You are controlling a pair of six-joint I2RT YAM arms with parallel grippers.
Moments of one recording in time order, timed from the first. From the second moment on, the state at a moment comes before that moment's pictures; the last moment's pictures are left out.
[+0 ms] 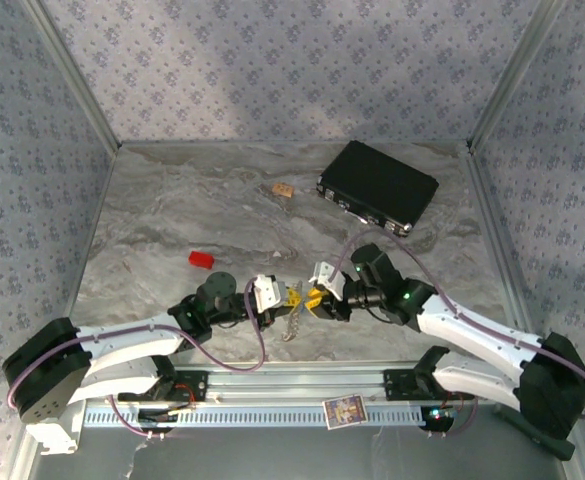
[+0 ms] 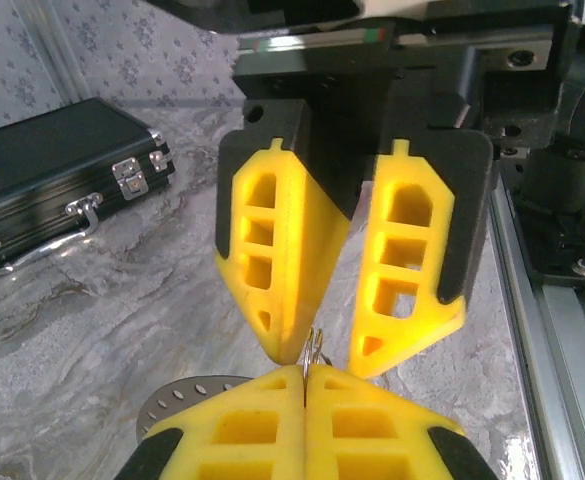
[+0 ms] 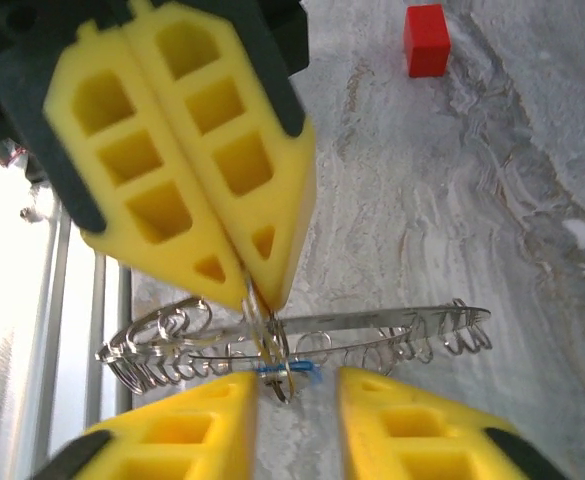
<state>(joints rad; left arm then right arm) -0.96 1.10 0.31 0.56 0.36 0.16 0.77 1.01 0.54 -0.16 -0.53 -0.28</state>
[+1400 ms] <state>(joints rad) -0.96 1.09 0.42 0.29 0.38 0.26 0.88 1.10 0.83 -0.56 -0.36 -0.51</state>
